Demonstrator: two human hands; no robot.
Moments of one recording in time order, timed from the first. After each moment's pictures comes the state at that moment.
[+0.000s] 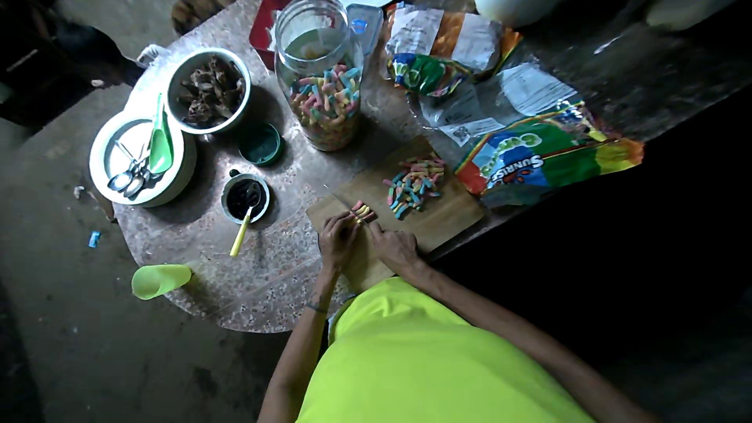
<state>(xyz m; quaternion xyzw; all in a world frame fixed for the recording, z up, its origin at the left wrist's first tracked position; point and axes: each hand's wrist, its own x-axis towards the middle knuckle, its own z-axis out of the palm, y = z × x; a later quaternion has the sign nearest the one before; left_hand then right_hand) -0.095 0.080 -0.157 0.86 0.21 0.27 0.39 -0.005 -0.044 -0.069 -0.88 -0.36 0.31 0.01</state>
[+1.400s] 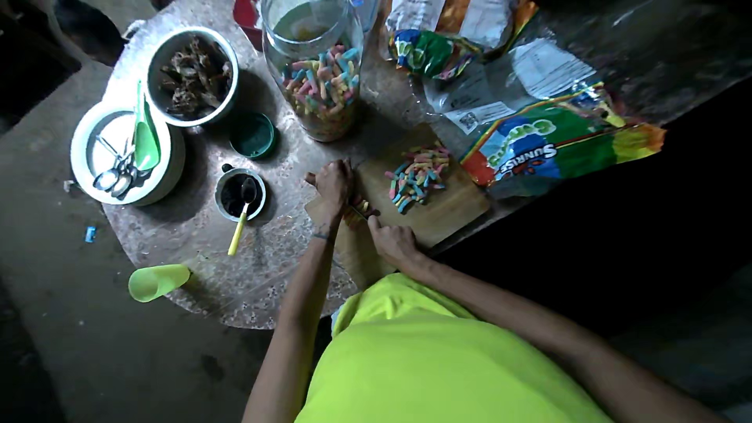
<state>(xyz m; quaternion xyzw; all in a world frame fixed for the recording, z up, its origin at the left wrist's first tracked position) 0.029 0.136 -0.115 0.89 0.39 -0.05 0.21 0.000 -0.026 -0.057 -0.85 -0.35 0.40 -0.06</state>
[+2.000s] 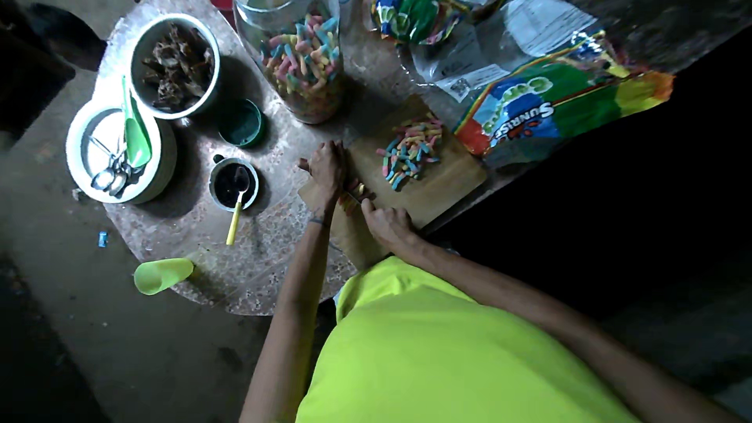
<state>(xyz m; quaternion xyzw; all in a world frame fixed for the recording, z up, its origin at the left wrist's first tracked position) 0.026 0.127 -0.117 0.91 0.37 -0.02 0.19 -0.015 -0.034 -0.057 -0.87 -0.33 0.37 -0.02</state>
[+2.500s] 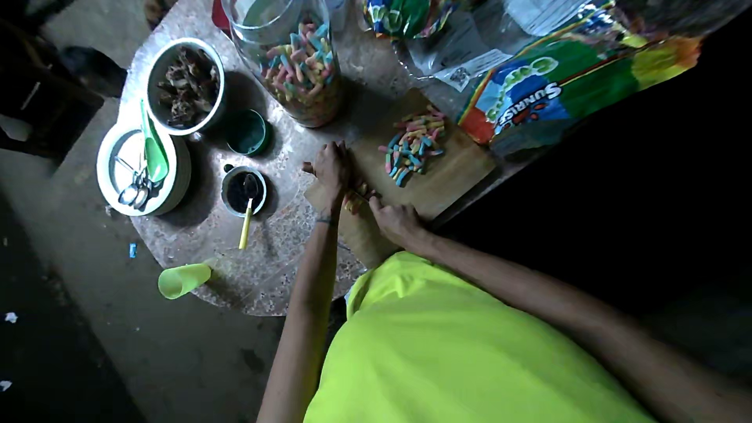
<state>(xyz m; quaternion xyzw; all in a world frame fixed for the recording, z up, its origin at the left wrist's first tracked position) 0.026 0.124 -0.110 0.91 0.38 -0.04 0.18 -0.013 -0.044 -0.076 -0.86 -0.35 0.36 0.05</state>
